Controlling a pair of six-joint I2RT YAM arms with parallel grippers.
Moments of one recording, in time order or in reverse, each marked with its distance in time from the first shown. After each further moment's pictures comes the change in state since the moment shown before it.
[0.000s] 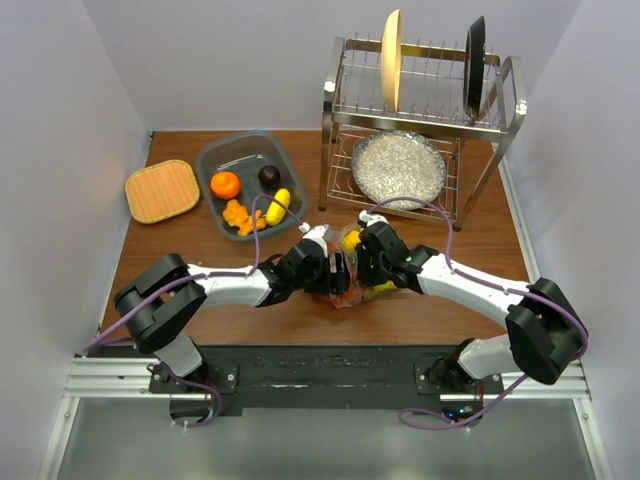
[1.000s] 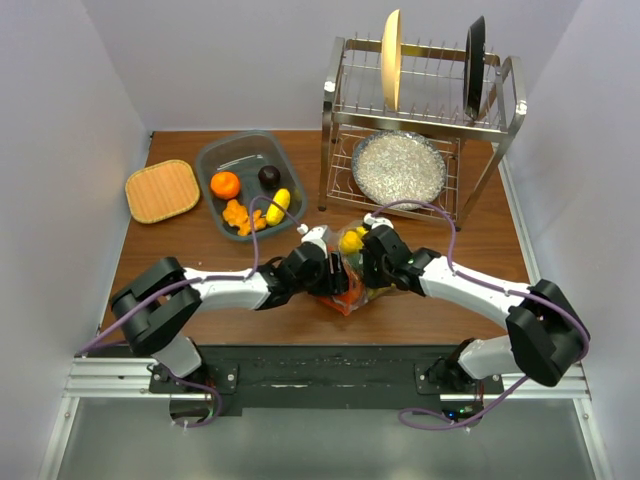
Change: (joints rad) left arm -0.028 -0.017 -0.006 0.004 -0.057 -0.044; right arm -0.016 -0.014 -0.030 -0.001 0.035 0.000
